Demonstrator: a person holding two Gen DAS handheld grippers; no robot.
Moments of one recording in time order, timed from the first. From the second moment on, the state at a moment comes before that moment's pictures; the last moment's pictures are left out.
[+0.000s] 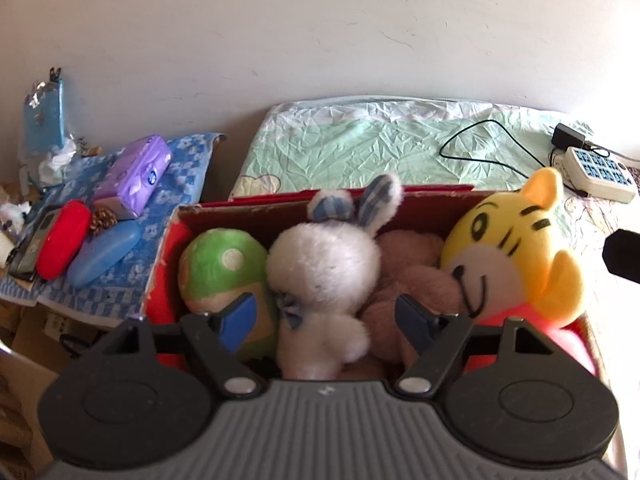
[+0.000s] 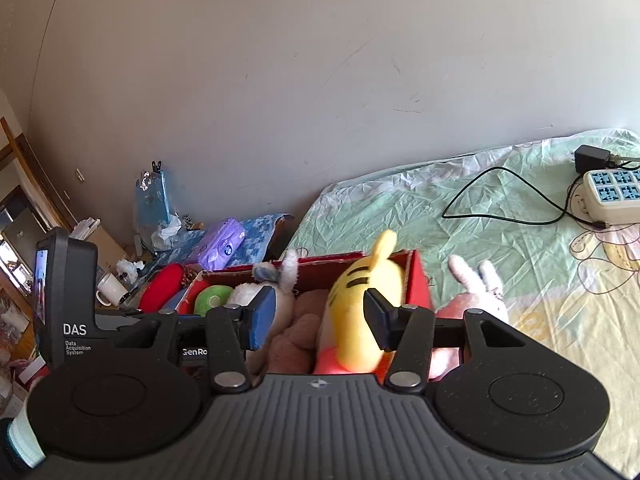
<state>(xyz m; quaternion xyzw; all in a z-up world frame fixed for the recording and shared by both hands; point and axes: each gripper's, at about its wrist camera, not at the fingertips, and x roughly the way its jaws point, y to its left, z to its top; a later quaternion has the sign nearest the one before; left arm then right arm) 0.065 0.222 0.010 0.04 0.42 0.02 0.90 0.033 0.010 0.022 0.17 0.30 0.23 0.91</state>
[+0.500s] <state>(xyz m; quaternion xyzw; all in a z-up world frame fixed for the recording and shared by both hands) 0.056 0.198 0.000 0.02 0.46 0.10 0.88 0.039 -0.029 0.009 0.20 0.34 0.31 0.86</state>
